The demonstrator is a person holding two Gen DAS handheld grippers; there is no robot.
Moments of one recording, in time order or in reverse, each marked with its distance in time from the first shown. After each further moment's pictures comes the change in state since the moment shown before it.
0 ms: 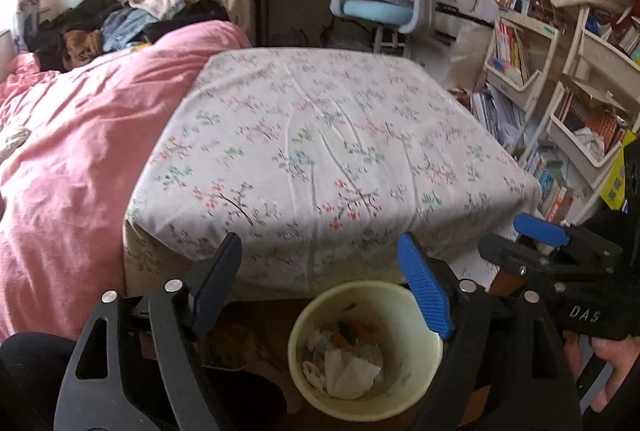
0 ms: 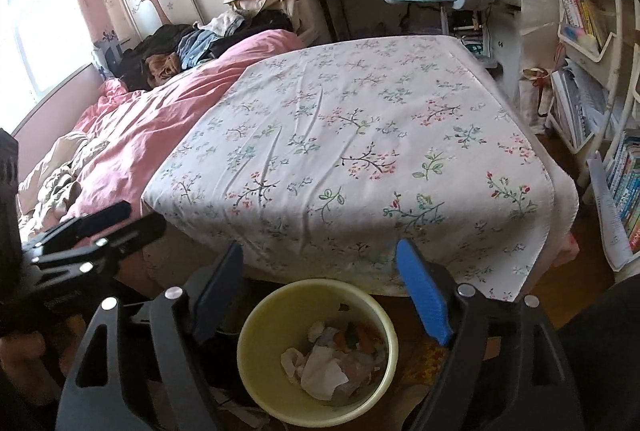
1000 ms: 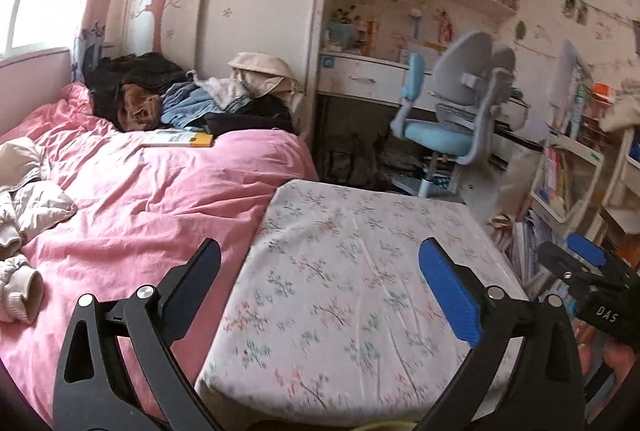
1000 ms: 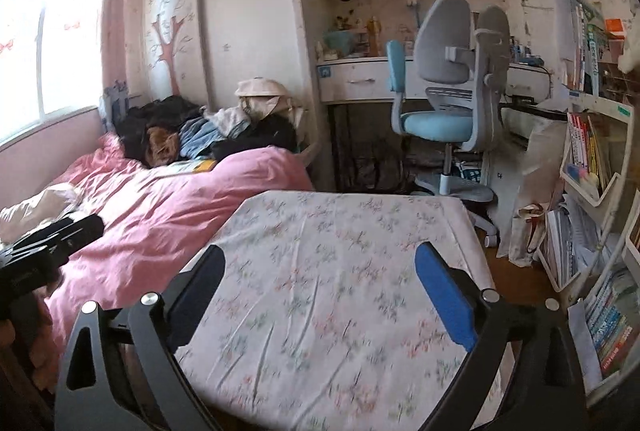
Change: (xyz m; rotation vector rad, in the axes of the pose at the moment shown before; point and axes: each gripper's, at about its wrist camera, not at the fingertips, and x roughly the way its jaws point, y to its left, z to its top) left arm -0.027 0.073 0.138 -0.161 -0.328 0.143; right arm -0.007 0.021 0.130 -0.129 -0.370 -0.068
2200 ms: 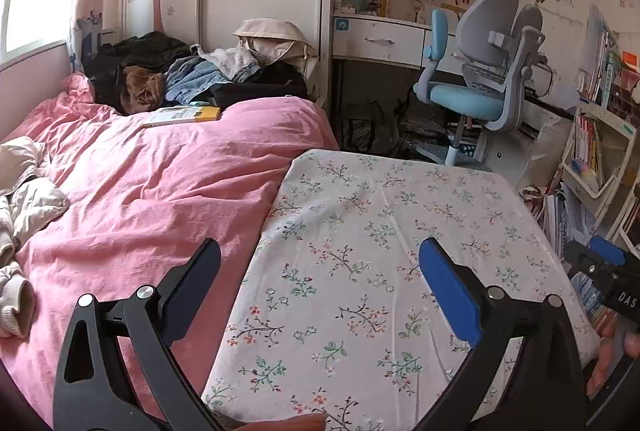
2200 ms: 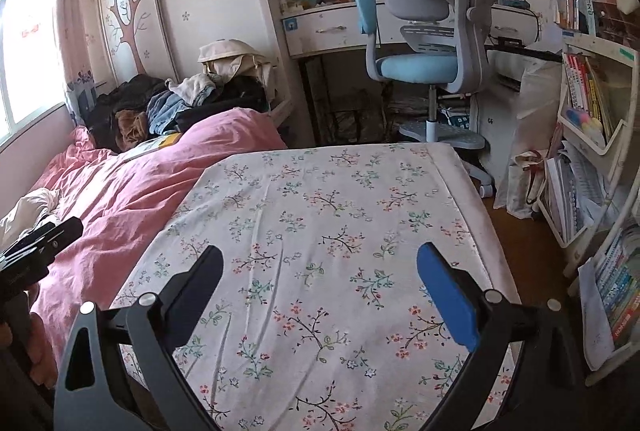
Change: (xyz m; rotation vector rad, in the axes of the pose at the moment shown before) left arm 0.075 0.001 -0.009 0.053 0.108 0.074; right arm 0.059 -0.032 -0.009 0.087 0.170 -0.036
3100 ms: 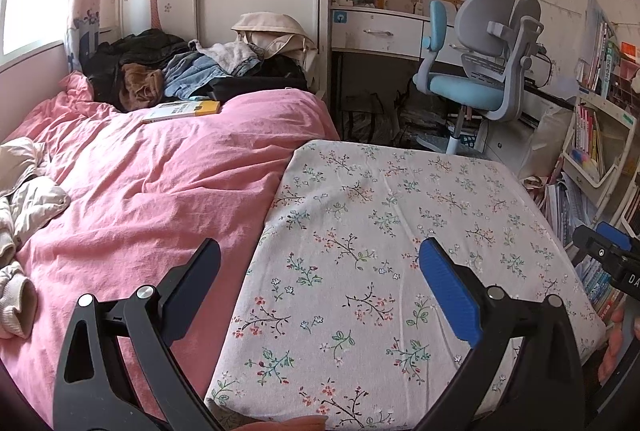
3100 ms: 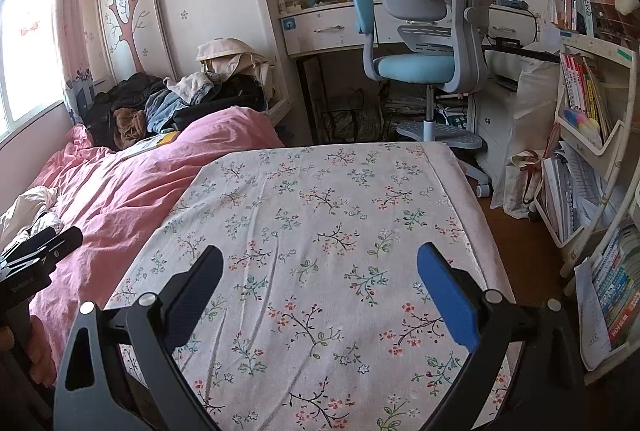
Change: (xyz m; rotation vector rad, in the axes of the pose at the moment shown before) left arm 0.002 0.004 -0.006 0.014 0.025 -0.002; right arm 0.000 -0.002 -0.002 -0.004 0.002 -0.009
